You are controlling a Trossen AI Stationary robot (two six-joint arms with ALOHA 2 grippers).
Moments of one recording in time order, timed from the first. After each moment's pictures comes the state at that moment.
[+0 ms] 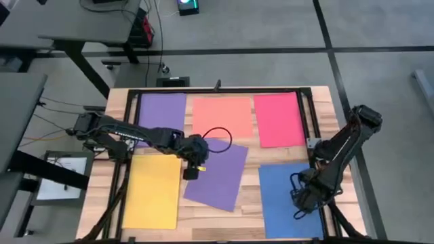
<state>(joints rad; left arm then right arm) -0.12 1.54 1.12 -0.54 0.01 -0.05 0.92 1.36 0.97 -1.18 -0.34 2.30</state>
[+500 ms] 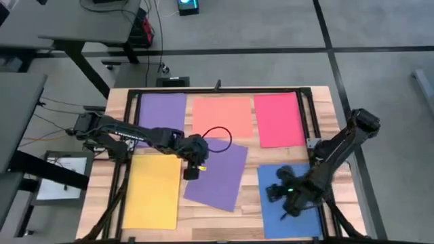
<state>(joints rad) -0.12 1.54 1.12 -0.54 0.01 -0.07 0.76 1.51 0.98 -0.77 0.35 1.93</state>
